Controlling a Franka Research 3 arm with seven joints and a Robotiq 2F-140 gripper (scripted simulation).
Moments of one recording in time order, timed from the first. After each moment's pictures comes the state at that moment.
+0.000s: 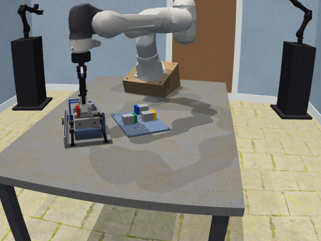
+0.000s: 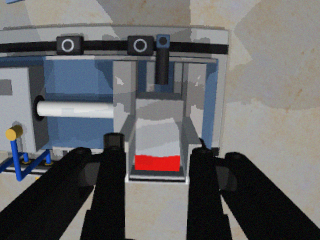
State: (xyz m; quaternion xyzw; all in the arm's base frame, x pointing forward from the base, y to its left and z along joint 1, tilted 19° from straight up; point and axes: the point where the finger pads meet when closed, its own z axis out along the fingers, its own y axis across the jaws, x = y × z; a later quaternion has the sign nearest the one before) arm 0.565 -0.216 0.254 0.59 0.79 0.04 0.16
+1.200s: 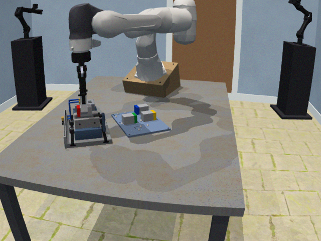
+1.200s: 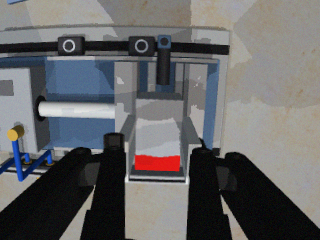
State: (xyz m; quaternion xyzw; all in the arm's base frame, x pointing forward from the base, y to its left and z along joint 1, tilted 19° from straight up) arm 0.563 -0.215 0.254 0.59 0.79 0.04 0.16
